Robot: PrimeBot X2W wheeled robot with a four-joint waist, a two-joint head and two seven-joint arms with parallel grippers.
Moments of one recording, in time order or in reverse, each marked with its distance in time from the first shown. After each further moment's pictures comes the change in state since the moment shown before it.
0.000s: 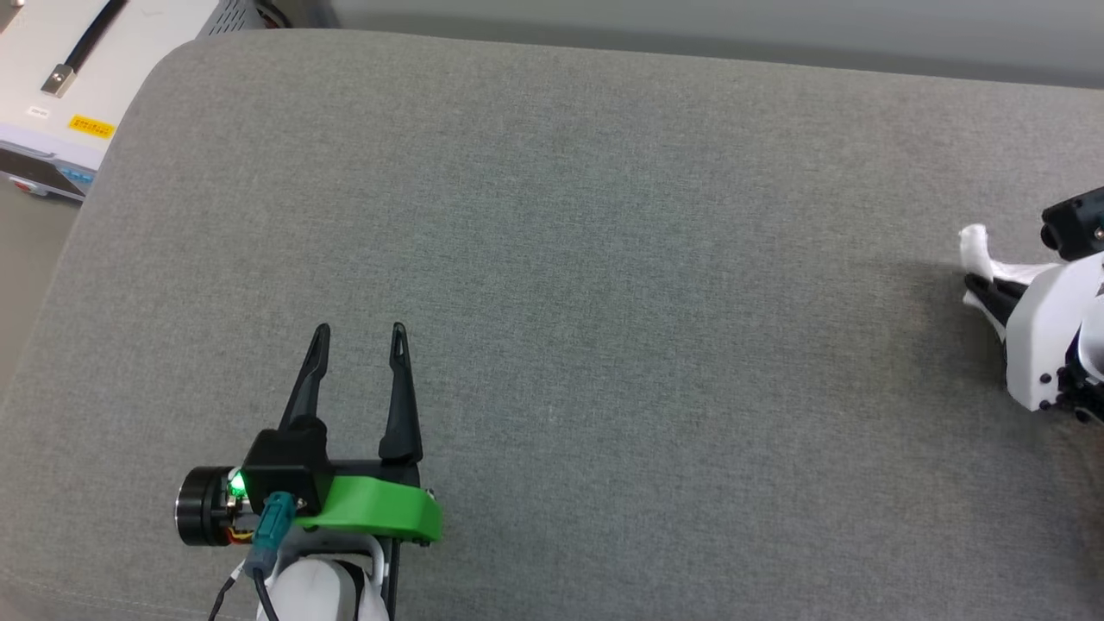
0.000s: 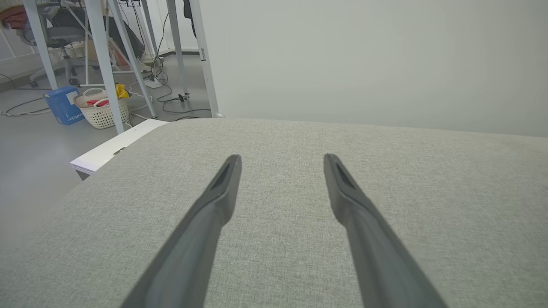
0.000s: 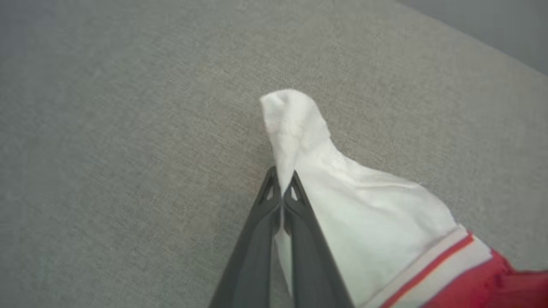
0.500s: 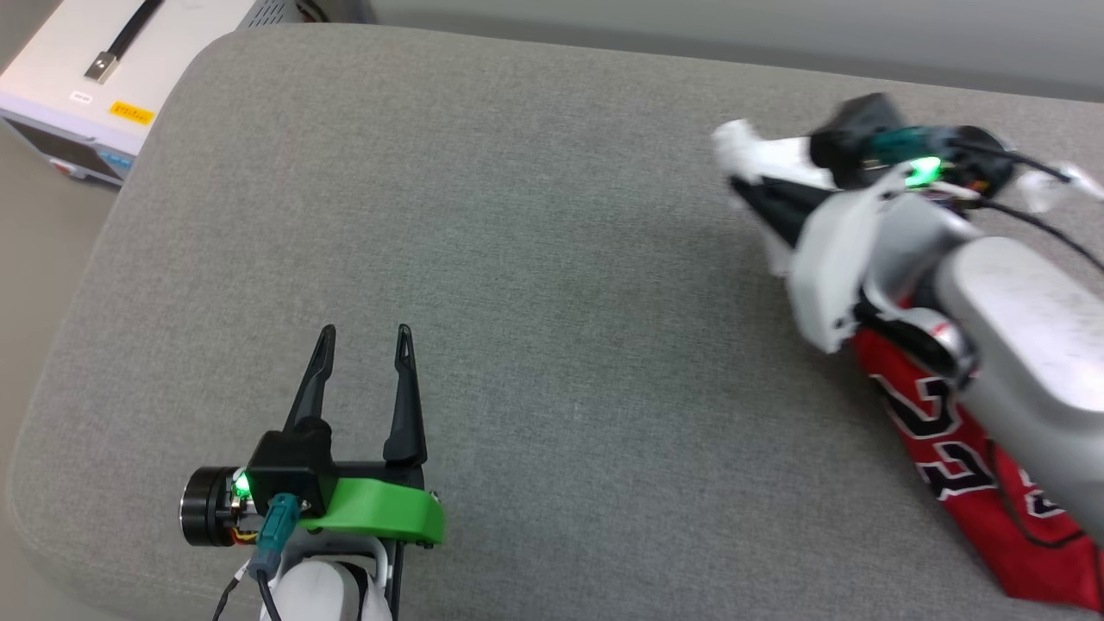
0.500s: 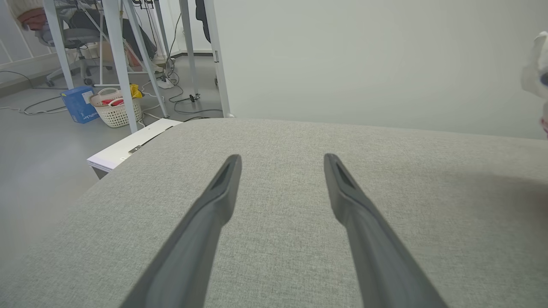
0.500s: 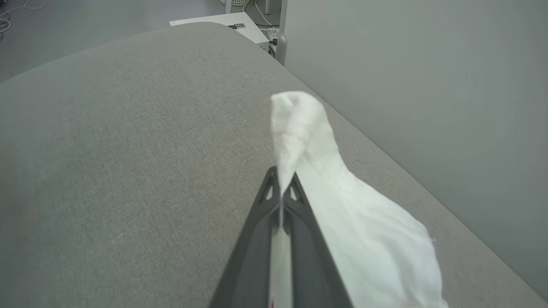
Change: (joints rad) left arm 0.003 0.000 -0.006 -0.002 0.000 -0.003 0.000; right arm -0.230 0.208 0.179 -0.188 -0.116 0.000 -0.046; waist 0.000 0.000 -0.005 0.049
